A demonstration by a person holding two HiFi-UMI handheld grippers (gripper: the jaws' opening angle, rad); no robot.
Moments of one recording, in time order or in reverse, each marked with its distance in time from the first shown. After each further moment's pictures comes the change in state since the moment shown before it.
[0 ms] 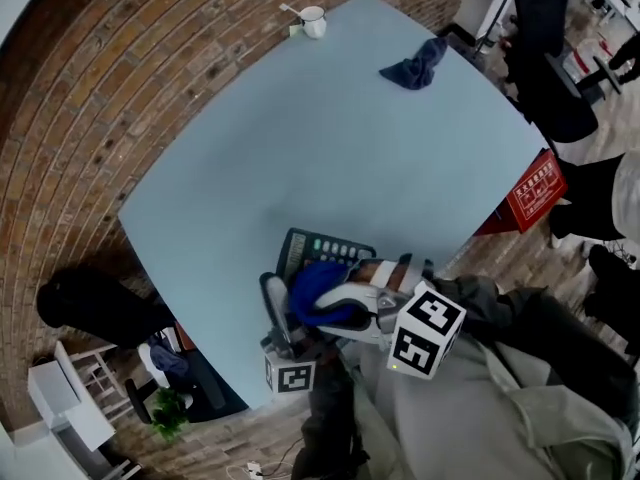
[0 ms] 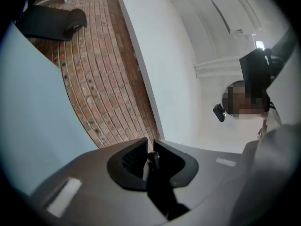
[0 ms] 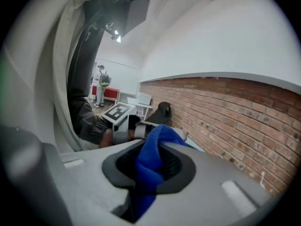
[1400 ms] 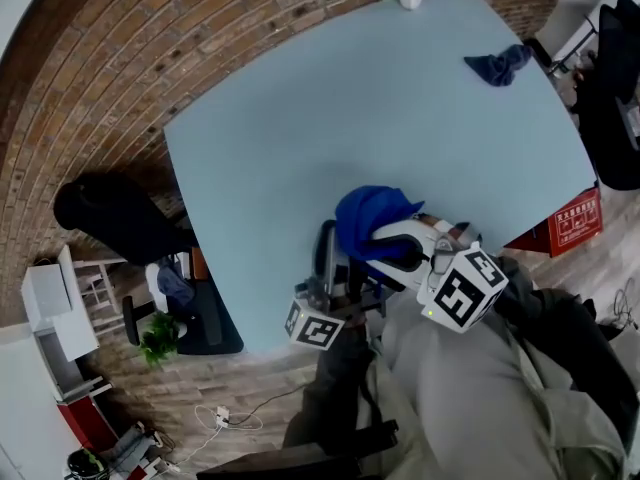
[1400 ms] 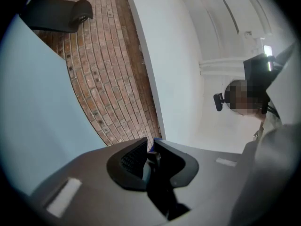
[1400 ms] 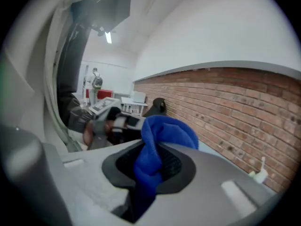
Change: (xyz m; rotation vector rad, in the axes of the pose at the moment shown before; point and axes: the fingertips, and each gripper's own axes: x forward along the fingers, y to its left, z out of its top) left arm -0.017 0.009 -0.017 -0.057 0.108 0.004; right arm 0.012 -0.017 -0.027 0.097 0.025 -0.028
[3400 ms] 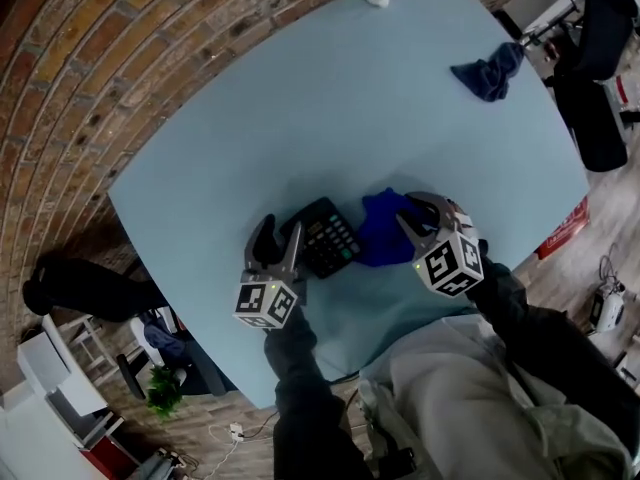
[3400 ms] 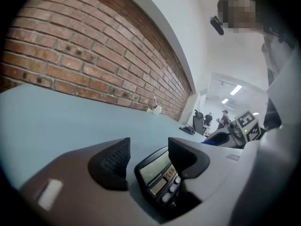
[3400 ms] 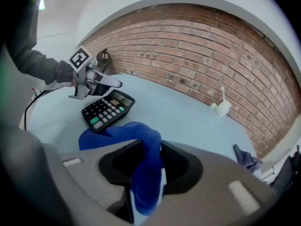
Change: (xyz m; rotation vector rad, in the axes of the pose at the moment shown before) left arm 0.102 0.247 -0.043 0.545 0.675 0.203; right arm 0.022 -0.168 -0.264 0.350 0.491 -0.442
